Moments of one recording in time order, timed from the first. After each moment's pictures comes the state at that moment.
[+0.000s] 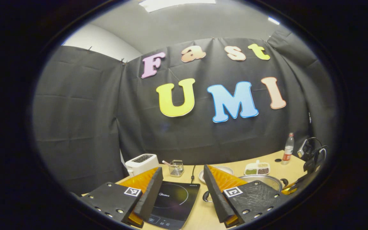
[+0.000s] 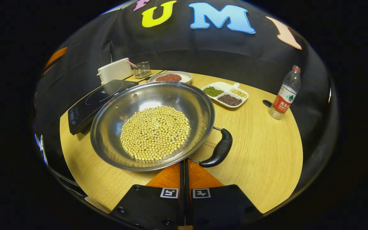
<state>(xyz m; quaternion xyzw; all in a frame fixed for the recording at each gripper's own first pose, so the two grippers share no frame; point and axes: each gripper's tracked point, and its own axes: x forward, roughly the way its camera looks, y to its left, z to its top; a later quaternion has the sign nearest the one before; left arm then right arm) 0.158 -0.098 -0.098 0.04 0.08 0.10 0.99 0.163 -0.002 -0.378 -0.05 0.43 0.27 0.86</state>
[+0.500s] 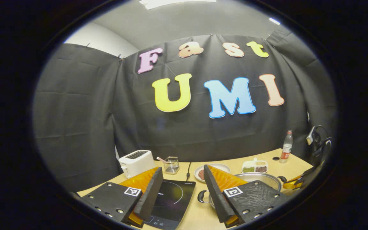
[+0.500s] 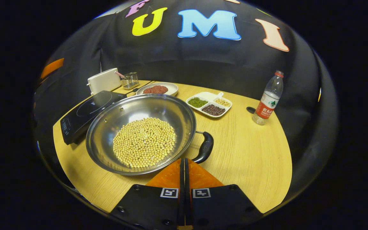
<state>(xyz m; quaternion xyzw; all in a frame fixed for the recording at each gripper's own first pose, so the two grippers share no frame) 0.178 -0.107 -0.124 0.03 0.10 0.08 0.99 0.179 -0.023 -0.345 -0.03 0.38 0.20 0.90</state>
